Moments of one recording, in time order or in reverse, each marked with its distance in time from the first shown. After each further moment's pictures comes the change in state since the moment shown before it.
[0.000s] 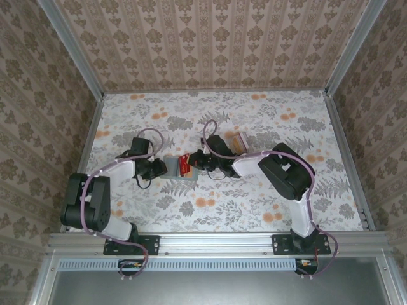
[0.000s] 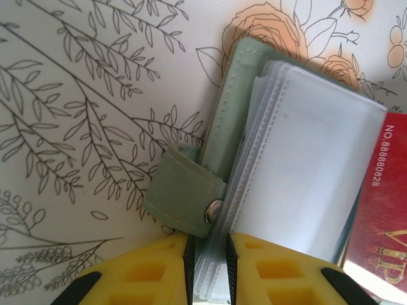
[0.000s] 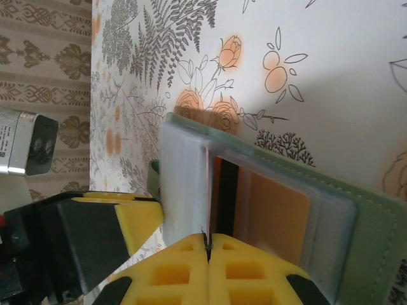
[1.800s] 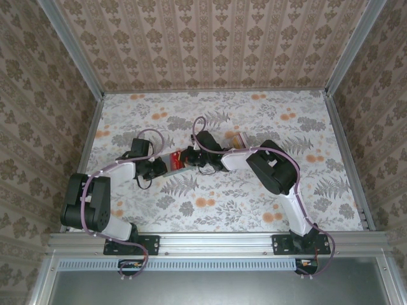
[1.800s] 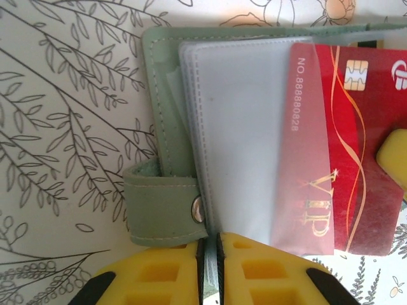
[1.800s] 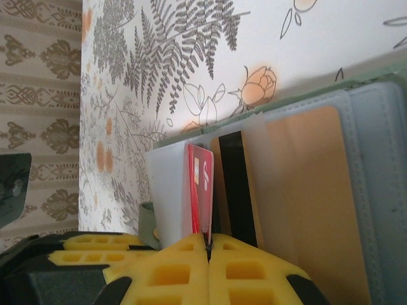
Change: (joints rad) left arm -0.002 -0.009 -0.024 0.051 0.016 -0.011; right arm 0.022 0.161 0.226 -0.097 -0.013 -0.043
